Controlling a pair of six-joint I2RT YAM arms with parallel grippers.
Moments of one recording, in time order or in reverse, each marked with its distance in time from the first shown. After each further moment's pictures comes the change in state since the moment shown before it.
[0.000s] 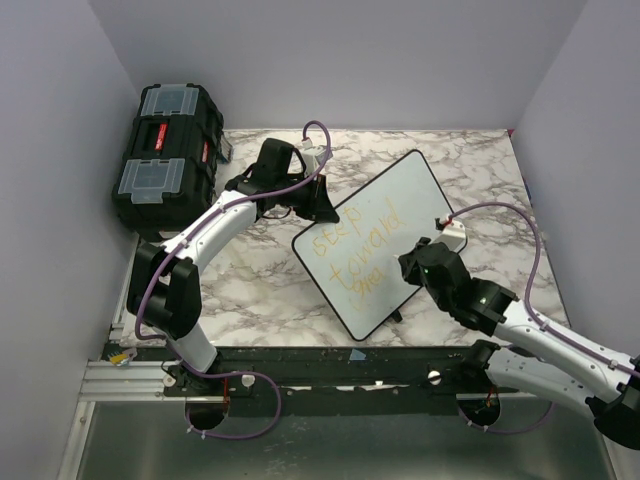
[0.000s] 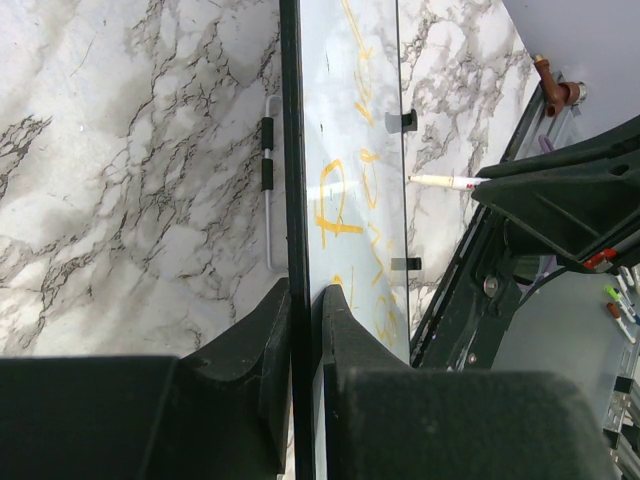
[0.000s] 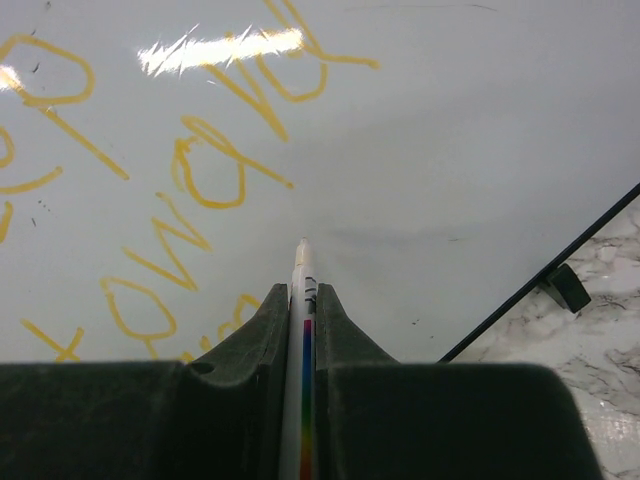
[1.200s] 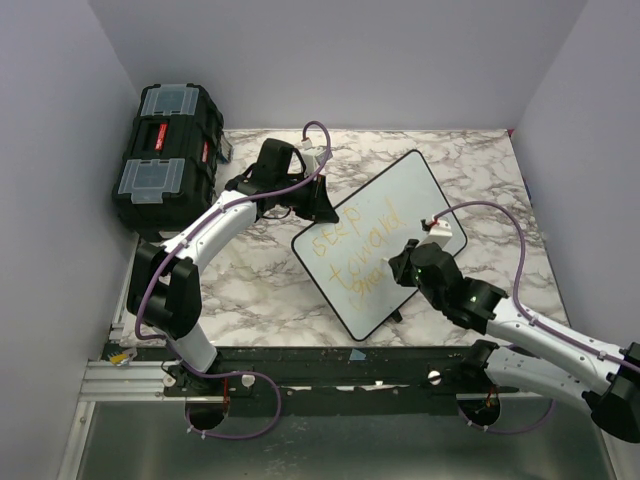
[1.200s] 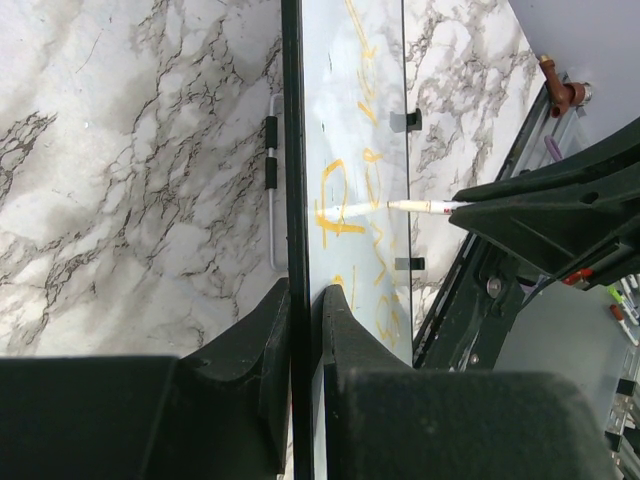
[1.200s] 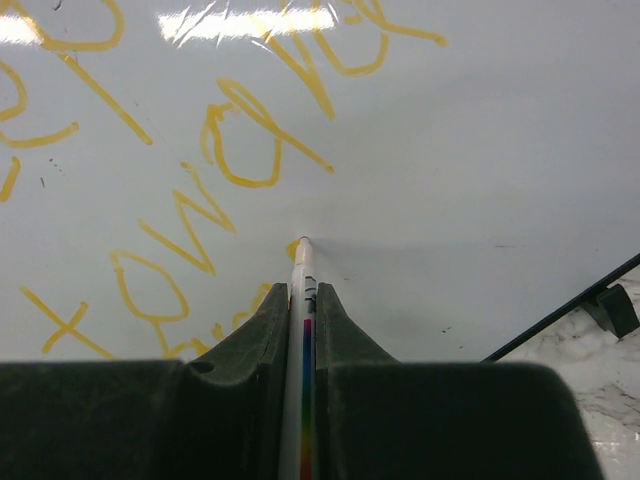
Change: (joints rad) left arm 0.000 0.000 0.000 -0.004 -0.009 0.002; right arm -0.004 0.053 -0.031 0.106 -0.098 -0.075
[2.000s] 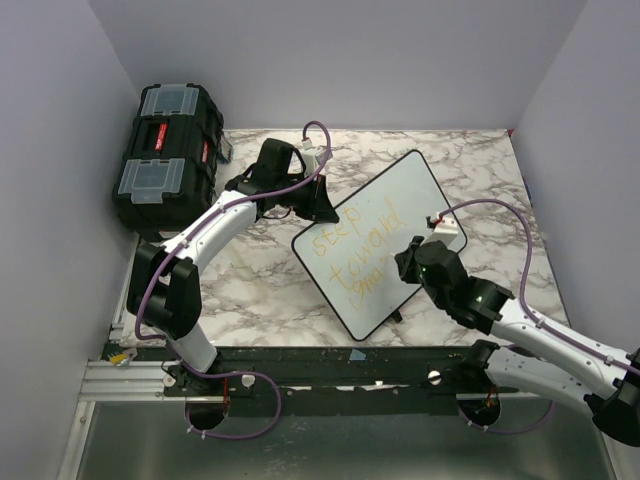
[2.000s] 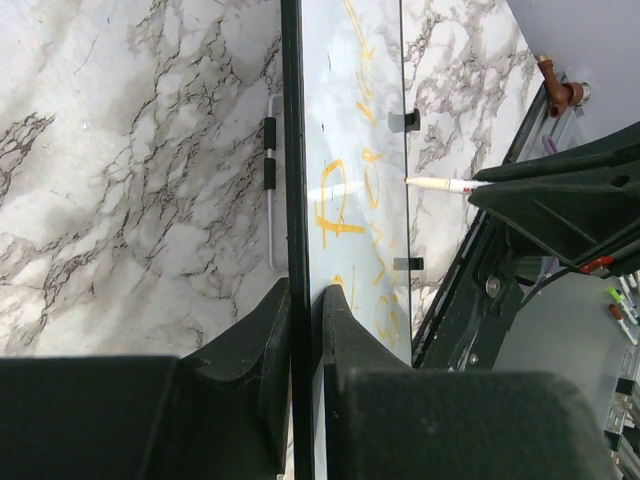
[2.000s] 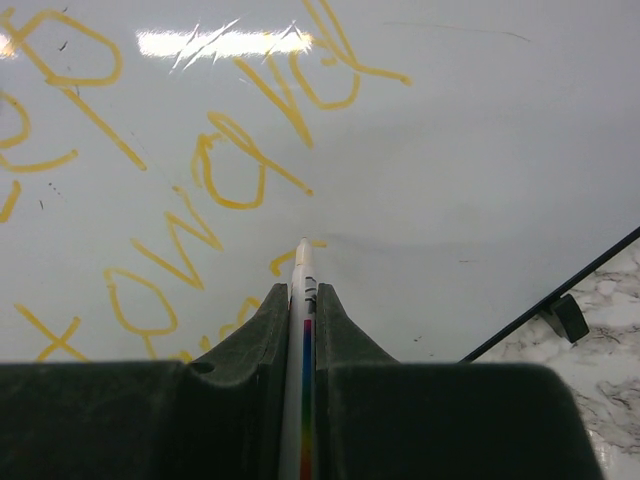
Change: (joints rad) left arm 0.000 0.000 0.000 0.001 0.001 -0.001; right arm 0.000 -0.031 0.029 -0.046 0.073 -0.040
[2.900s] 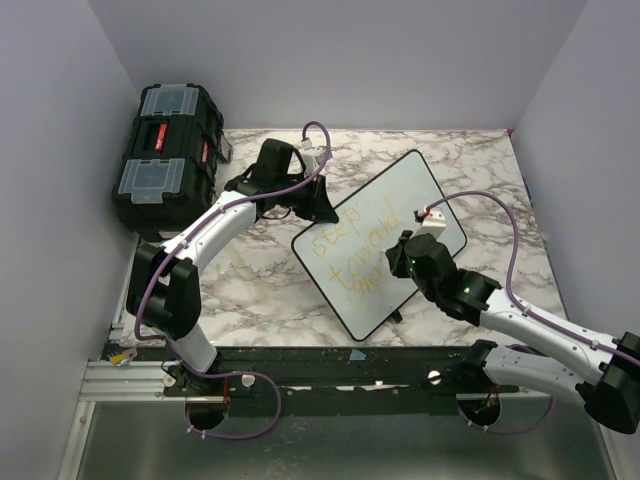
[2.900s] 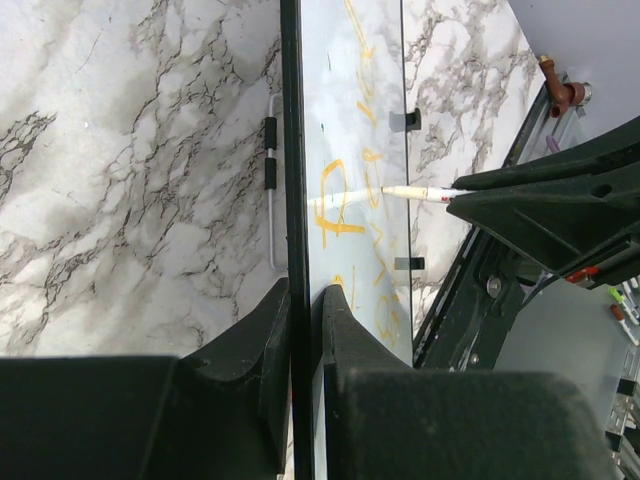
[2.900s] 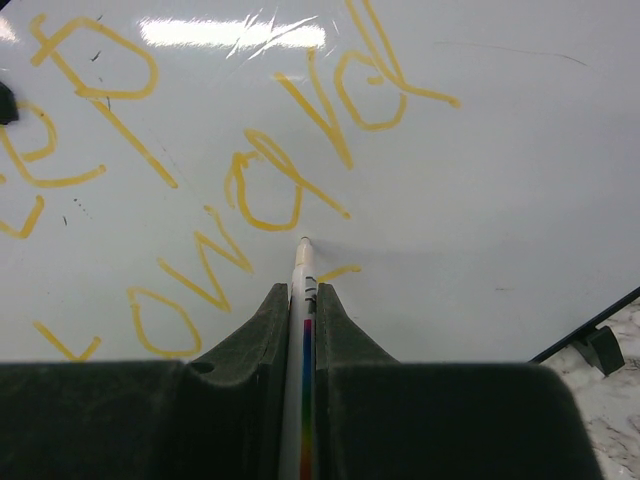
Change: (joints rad) left arm 0.000 -0.003 -0.005 0.002 -0.001 0.000; right arm 0.000 0.111 0.040 0.076 -0.040 -0.029
